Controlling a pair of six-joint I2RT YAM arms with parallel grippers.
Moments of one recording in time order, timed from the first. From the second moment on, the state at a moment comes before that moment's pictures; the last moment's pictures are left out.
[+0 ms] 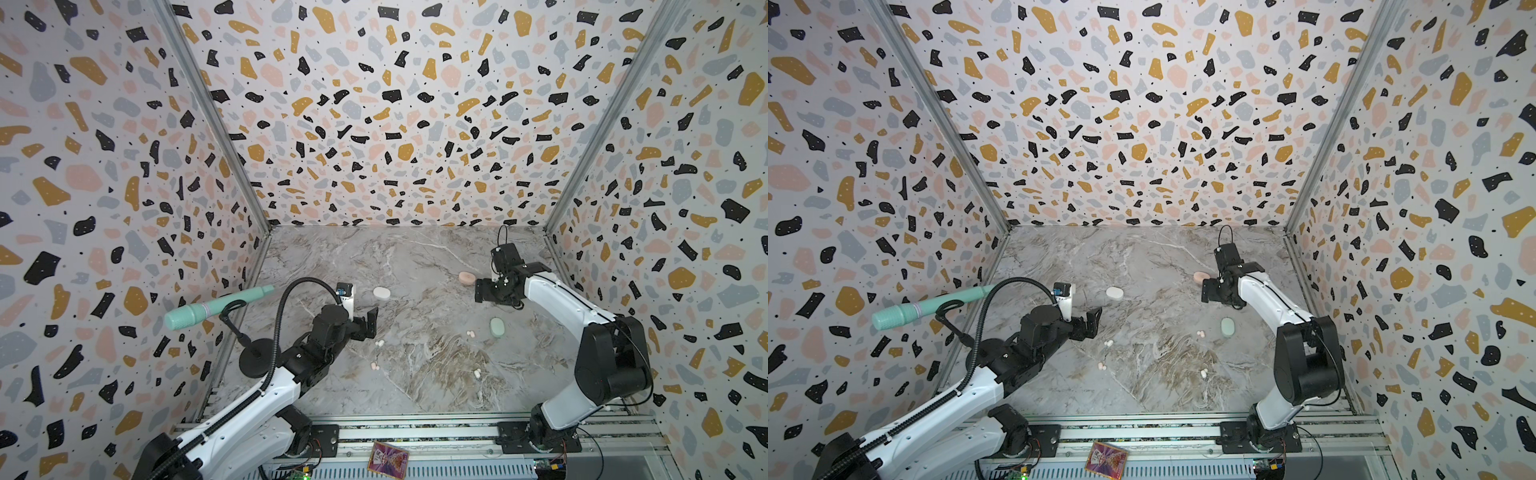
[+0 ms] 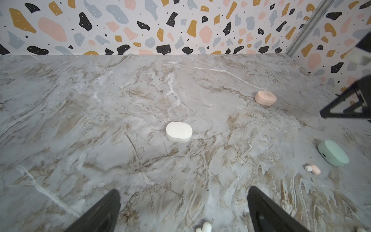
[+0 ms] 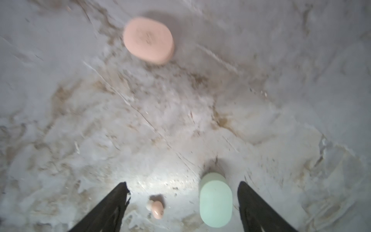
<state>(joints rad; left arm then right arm) -0.59 0.90 0.49 -0.05 -0.20 -0.27 0.26 1.64 1.25 -0.75 0.01 0.34</state>
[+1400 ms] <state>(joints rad) -0.58 0.89 0.48 0.00 -0.14 -0.25 0.30 2.25 1.84 -0.86 0.08 0.52</state>
